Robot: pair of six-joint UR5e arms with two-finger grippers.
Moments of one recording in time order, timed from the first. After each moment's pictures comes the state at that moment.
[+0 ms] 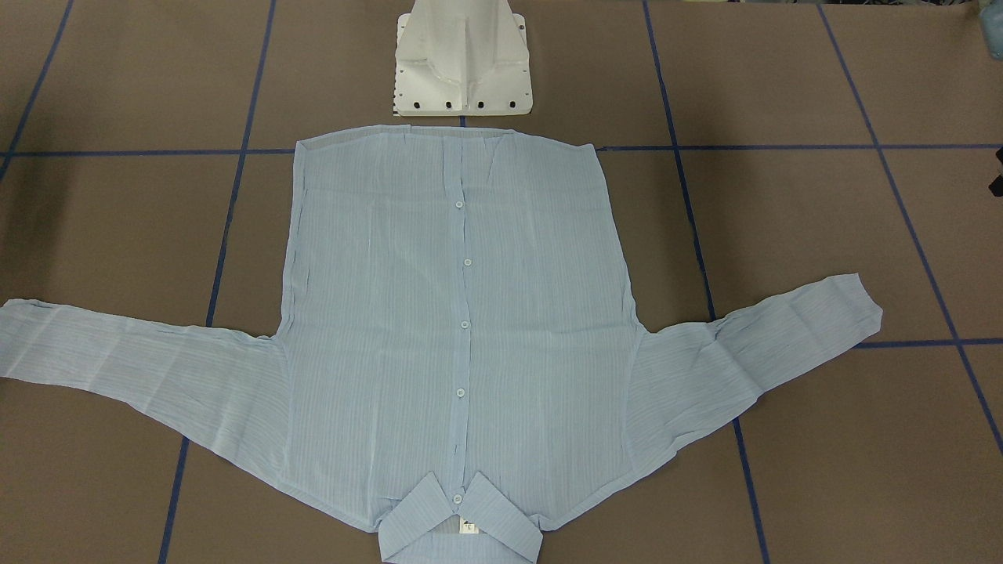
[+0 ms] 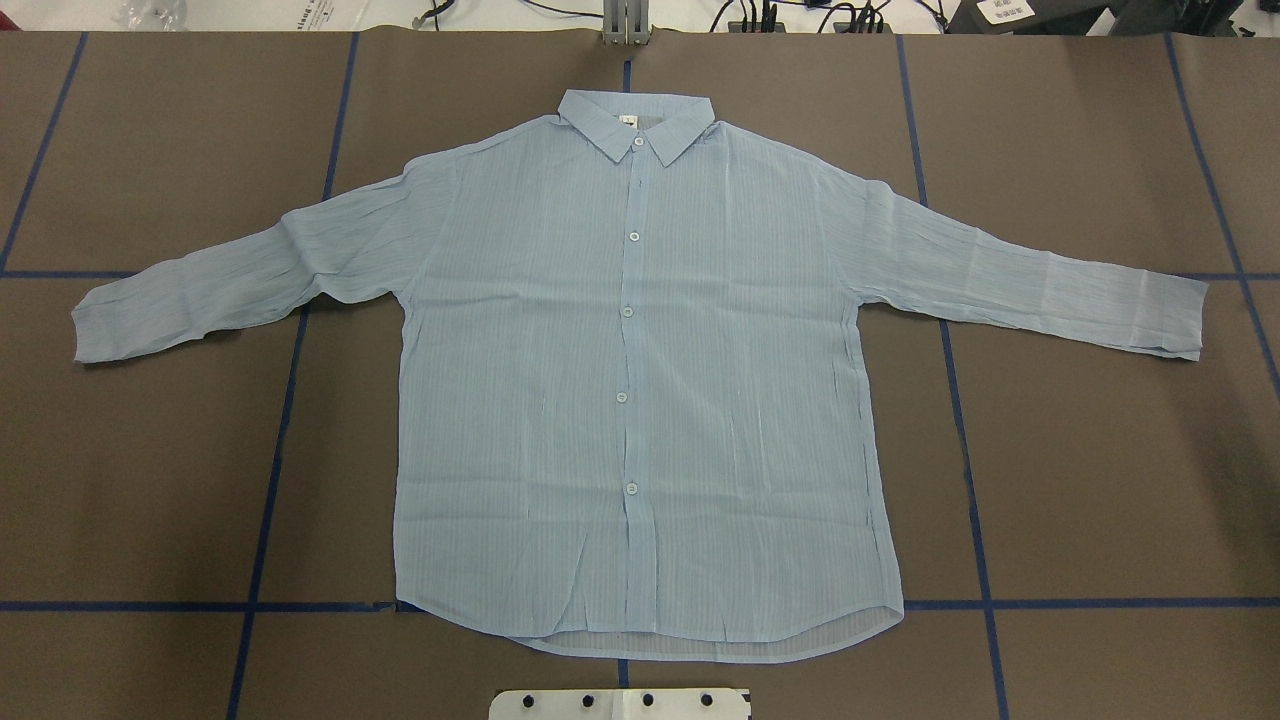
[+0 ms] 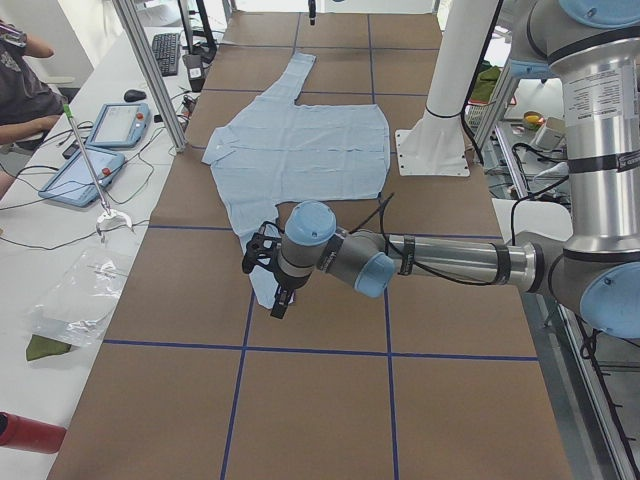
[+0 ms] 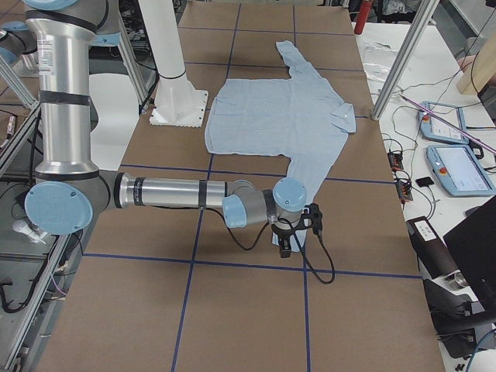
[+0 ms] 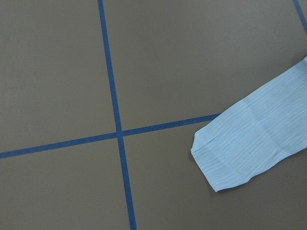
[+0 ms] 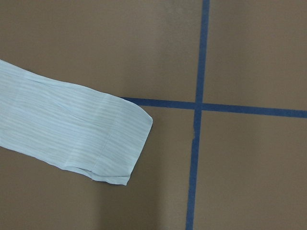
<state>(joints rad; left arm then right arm) -1.47 -1.39 -1.80 -2.01 -2.33 -0.23 1.41 -1.57 1.54 -1.33 2.39 0.14</state>
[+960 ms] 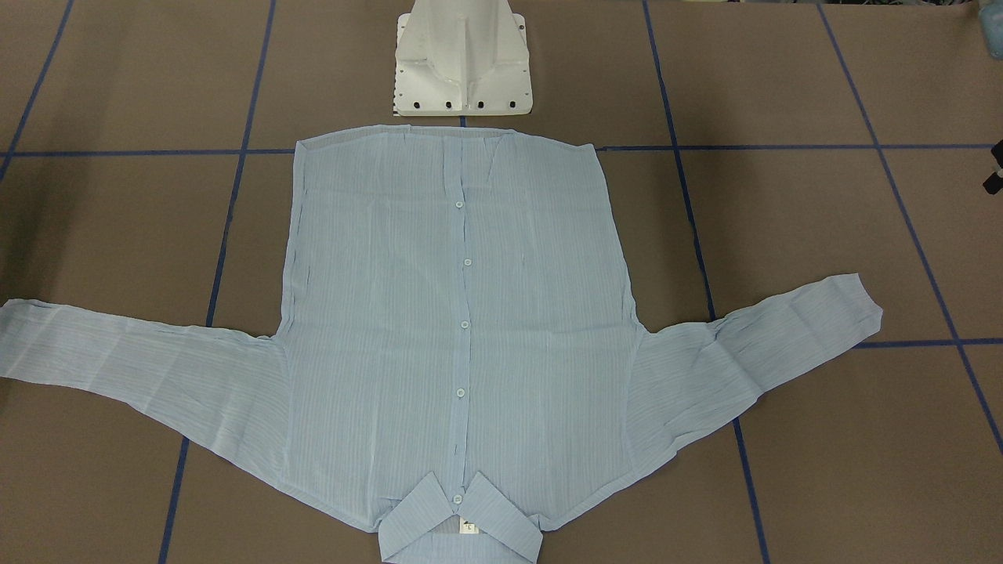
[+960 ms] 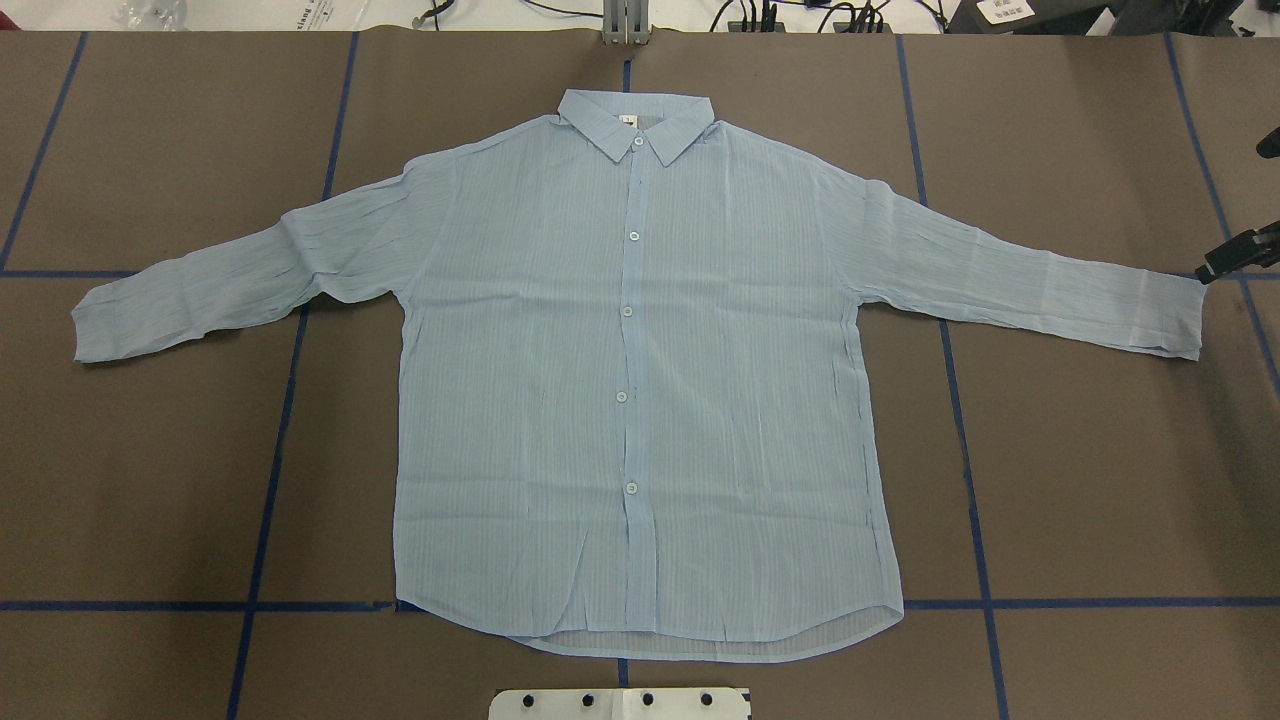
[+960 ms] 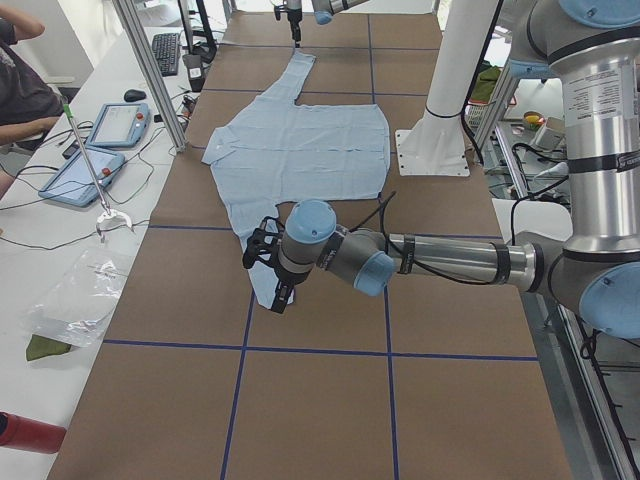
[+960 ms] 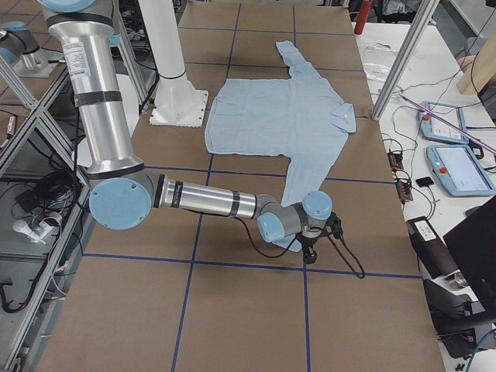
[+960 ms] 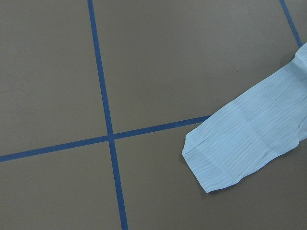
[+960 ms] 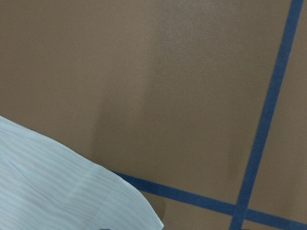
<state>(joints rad) -1.47 -1.39 -1.81 -2.03 -2.36 -0.23 1.30 -1.39 1.18 -1.07 2.30 0.14</state>
